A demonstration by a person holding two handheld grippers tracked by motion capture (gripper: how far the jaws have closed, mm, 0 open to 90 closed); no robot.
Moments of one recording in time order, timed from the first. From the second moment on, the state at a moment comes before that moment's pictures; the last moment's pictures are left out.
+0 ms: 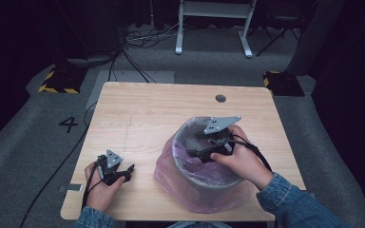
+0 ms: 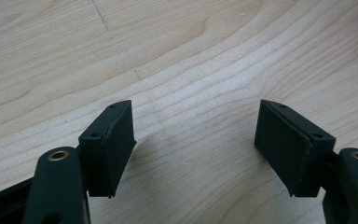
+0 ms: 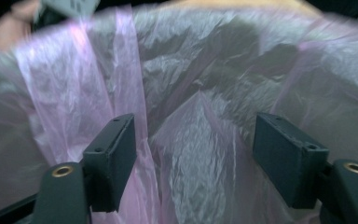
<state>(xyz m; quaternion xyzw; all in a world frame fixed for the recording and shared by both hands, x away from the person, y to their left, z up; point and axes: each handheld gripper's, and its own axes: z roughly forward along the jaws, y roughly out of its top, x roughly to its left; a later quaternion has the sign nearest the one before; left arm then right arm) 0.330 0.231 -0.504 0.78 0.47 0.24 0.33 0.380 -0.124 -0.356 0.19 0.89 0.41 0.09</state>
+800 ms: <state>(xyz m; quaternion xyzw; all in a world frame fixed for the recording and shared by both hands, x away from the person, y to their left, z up) 0.330 0.231 -0.504 0.79 0.47 0.24 0.33 0.391 -0.102 -0.388 0.22 0.94 0.26 0.06</state>
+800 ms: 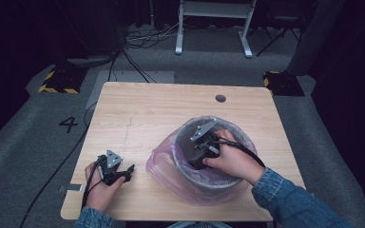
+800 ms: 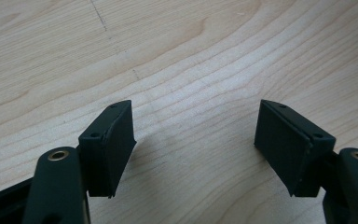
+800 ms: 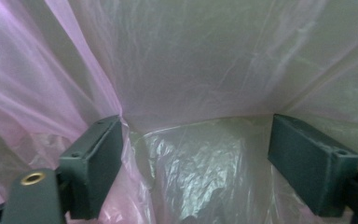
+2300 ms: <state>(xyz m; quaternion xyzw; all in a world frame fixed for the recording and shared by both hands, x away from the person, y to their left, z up) 0.330 0.230 -0.504 0.78 0.47 0.23 0.34 0.386 -0.125 -0.304 0.20 0.91 0.36 0.07</state>
